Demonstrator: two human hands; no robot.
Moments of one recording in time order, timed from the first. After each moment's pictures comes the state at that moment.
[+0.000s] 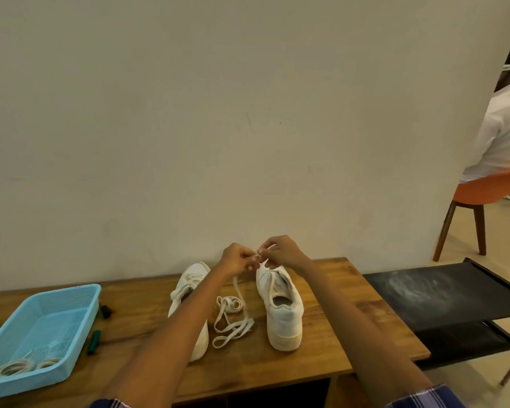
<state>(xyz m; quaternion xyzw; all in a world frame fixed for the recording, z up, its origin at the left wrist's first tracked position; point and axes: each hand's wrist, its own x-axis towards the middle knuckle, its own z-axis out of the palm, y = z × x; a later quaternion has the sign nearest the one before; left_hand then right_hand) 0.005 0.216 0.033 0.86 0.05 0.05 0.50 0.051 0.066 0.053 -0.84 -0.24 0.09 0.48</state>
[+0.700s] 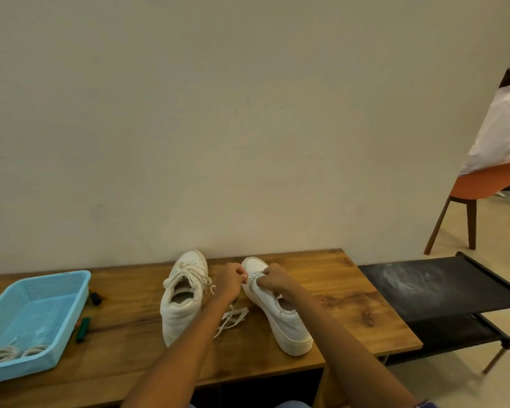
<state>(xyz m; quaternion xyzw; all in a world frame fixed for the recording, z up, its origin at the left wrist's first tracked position) -0.004 0.200 -0.041 0.89 0.15 0.11 0.41 0.024 0.078 -0.013 -0.94 -0.11 0.15 0.30</state>
